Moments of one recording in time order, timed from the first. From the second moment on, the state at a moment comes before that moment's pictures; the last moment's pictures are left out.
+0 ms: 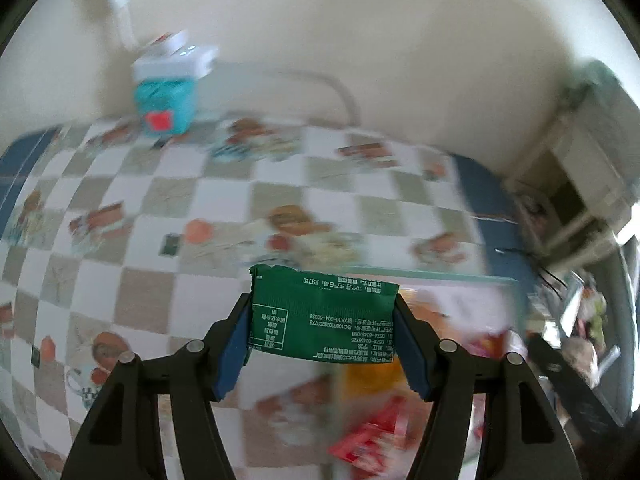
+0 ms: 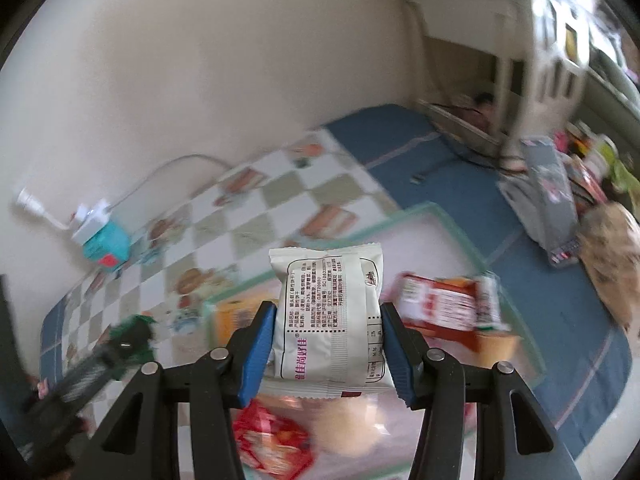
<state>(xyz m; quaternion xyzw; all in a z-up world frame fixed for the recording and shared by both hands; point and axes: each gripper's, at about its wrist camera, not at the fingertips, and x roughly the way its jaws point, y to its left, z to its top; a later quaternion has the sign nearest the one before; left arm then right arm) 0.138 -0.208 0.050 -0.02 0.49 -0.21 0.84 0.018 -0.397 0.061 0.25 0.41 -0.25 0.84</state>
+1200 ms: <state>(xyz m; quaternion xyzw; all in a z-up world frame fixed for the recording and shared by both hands) 0.088 -0.181 0.036 -0.05 0.52 -0.18 0.83 -0.031 -0.413 0.004 0.27 0.46 -0.28 0.80</state>
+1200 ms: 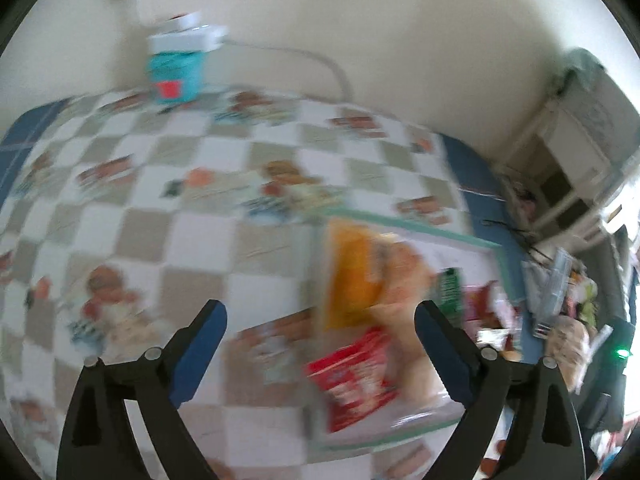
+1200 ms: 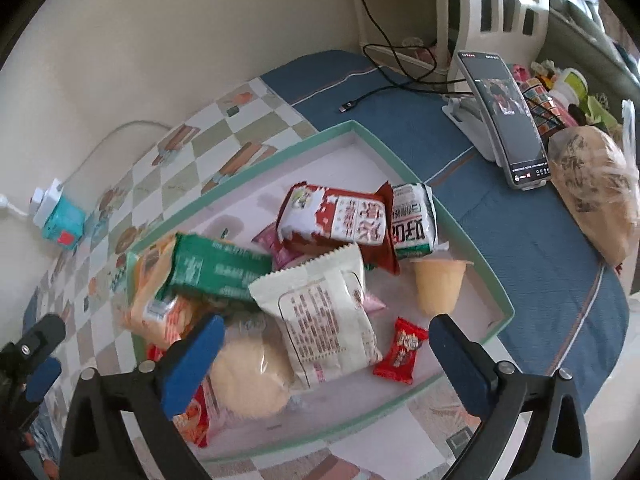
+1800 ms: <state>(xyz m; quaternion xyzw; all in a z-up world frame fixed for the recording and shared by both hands) 0.014 -0.092 -0.001 0.07 0.55 -0.06 0.83 -0.052 -0.306 0.017 0.16 0.47 -0.21 0.84</state>
